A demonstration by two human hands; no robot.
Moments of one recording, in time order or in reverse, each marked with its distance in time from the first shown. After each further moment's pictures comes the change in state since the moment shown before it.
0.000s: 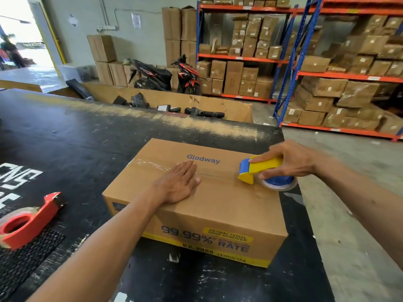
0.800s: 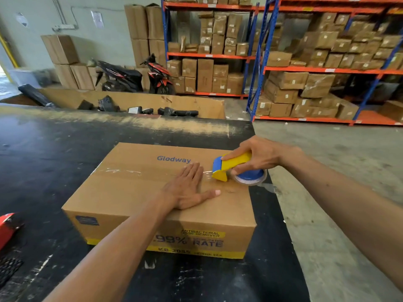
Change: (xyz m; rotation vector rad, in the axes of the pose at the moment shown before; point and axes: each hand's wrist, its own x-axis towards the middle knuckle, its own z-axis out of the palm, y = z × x) left_hand 0.040 0.089 0.013 0.012 -0.008 0.105; right_hand -0.015 0.009 0.001 0.052 0.011 0.015
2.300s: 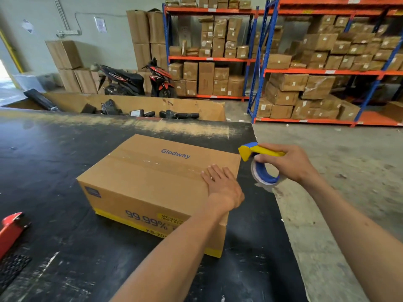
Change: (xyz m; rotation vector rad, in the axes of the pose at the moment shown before) left_hand 0.044 0.125 0.011 0.072 0.012 -0.367; right_hand -0.065 0.026 0.032 0.647 0.623 0.435
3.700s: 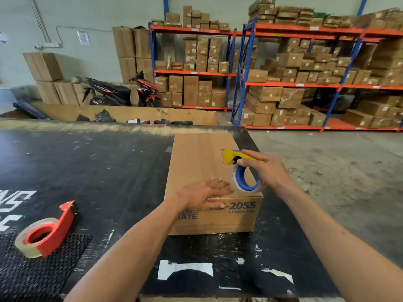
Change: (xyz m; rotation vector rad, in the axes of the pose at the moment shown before) left_hand -0.102 -0.230 0.016 -0.137 0.101 1.032; right_hand -0.168 -0.137 0.116 0.306 0.079 0.069
